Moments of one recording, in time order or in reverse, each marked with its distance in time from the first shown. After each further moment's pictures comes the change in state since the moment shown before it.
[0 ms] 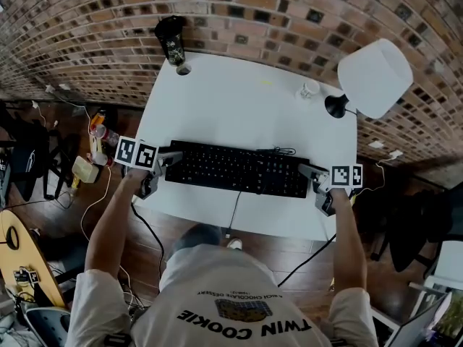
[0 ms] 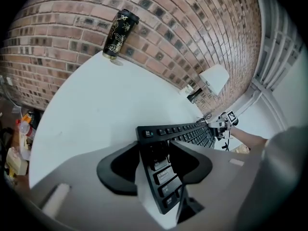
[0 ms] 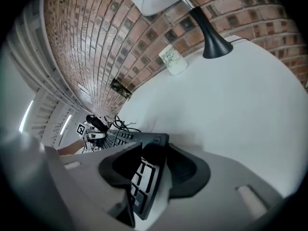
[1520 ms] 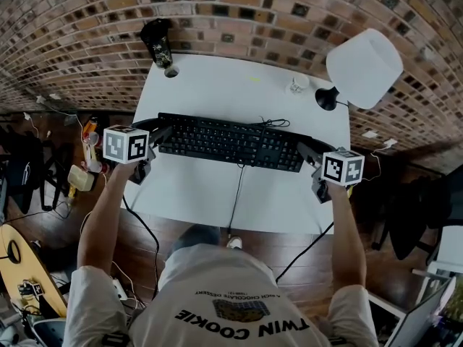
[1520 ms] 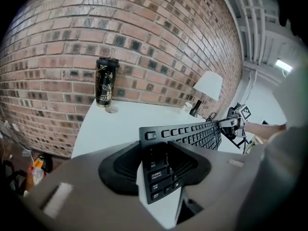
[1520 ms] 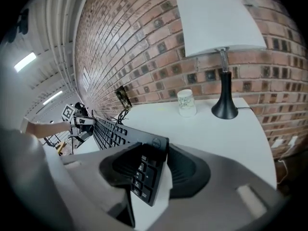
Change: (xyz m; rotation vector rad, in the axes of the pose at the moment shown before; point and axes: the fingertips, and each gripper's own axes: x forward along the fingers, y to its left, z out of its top) left arm -0.034 -0.014 0.102 0.270 -0.242 0.156; right arm -0.032 0.038 0.069 -0.331 -0.217 -0.230
